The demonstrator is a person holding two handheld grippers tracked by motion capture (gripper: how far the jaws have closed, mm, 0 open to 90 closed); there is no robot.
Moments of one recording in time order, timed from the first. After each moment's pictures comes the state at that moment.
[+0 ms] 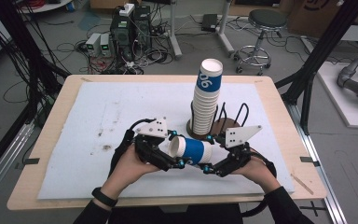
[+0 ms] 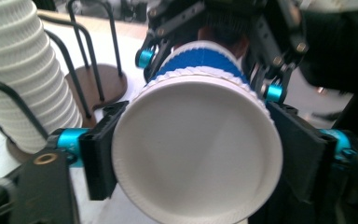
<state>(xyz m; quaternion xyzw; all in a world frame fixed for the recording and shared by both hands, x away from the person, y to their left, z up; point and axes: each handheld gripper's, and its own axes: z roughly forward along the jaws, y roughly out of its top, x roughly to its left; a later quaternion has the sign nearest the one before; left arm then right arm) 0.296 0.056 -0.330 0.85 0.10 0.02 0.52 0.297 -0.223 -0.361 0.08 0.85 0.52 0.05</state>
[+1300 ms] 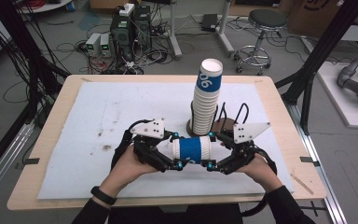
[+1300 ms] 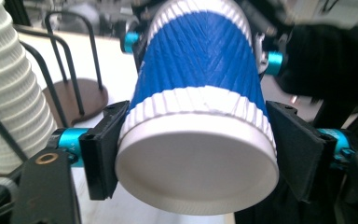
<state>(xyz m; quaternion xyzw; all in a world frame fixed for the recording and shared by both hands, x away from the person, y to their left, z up) 0.300 0.060 -0.338 0.83 0.07 -0.02 0.56 0.298 -0.232 -0.352 0.08 0.81 0.58 0.02</state>
